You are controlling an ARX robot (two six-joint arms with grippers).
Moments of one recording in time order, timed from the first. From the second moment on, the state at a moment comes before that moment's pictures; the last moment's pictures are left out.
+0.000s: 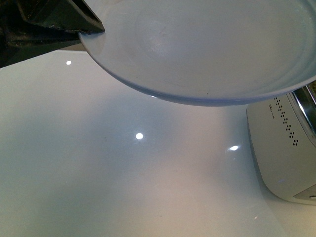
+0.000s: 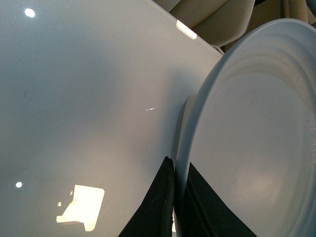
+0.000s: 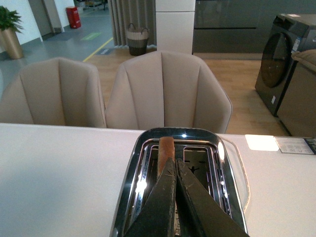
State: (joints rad) left arm -0.51 1.27 0.77 -0.14 0.08 -0.82; right arm 0.00 0.54 0.06 0.47 0.00 0.00
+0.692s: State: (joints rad) left arm -0.51 1.27 0.77 -0.14 0.08 -0.82; right arm 0.00 0.24 0.02 0.24 0.00 0.00
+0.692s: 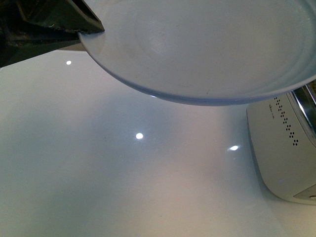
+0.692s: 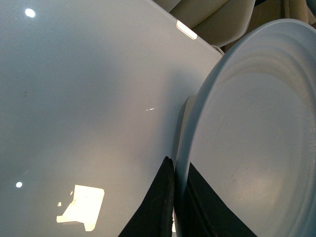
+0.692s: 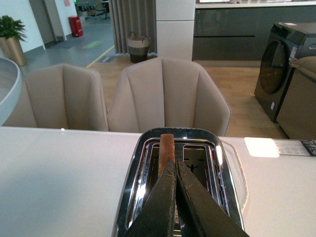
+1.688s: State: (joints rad) left arm -0.51 1.27 0.77 -0.14 0.08 -0.82; right arm 0.00 0.01 0.02 0.00 0.00 0.00
